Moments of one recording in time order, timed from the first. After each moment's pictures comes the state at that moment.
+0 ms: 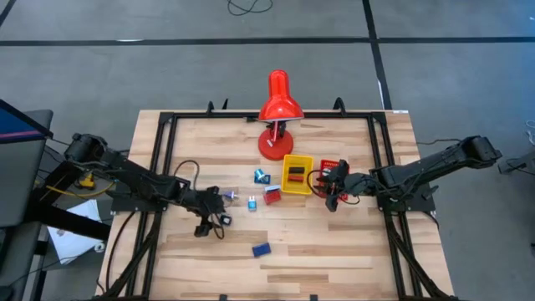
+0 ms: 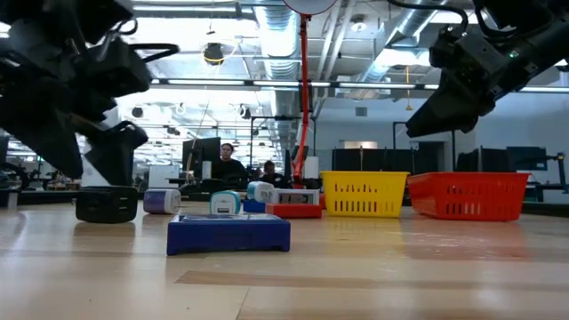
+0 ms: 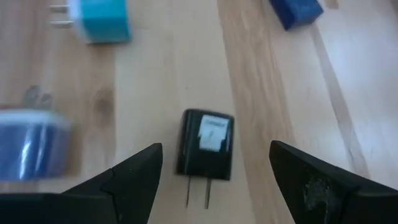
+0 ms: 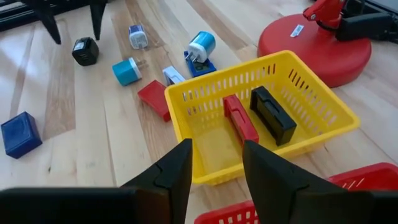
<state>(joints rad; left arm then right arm) -0.30 1.22 0.40 -0.04 0.01 -0.27 0.23 0.99 0.38 -0.01 0.45 0.46</state>
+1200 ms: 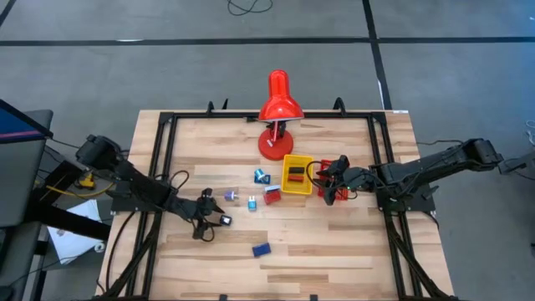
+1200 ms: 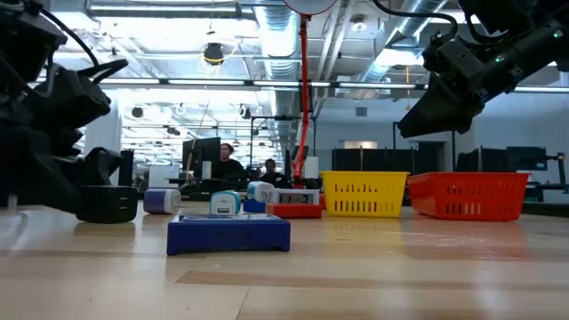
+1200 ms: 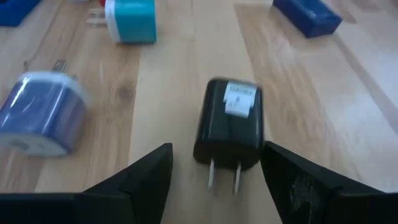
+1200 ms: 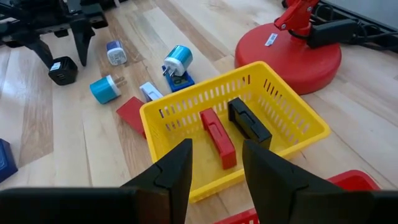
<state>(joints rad) -0.47 1.40 0.07 0.71 -0.28 -0.31 0.15 0.99 0.38 0.01 0.45 0.46</state>
